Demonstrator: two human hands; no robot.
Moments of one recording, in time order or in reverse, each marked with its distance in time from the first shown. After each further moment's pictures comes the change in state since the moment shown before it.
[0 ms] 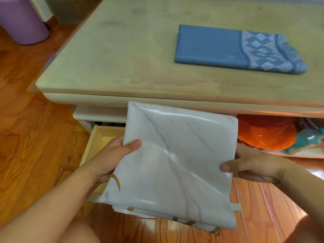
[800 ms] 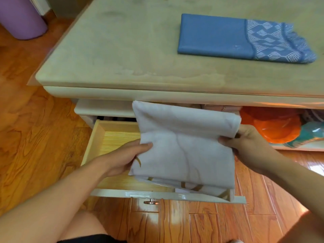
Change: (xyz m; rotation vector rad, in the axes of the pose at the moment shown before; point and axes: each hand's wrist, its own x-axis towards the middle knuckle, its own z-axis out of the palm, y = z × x) left_hand 0.030 -0.034 -0.005 0.191 -0.087 -0.254; right_hand 0.018 0.000 0.028 -0.231 0.559 -0.278
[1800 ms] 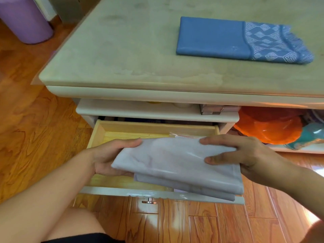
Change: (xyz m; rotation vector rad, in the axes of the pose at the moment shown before) left_hand -0.032 0.015 -0.020 -0.231 -0.311 -0.133; right_hand -0.018 -0.001 -0.022 -0.998 -0.319 -0.798
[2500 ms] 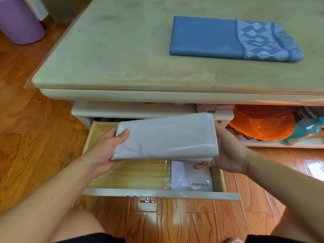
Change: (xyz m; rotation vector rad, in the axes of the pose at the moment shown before) left_hand 0.011 0.000 0.009 -0.032 0.511 0.449; right_hand 0.037 0.006 0.034 1.708 0.056 1.061
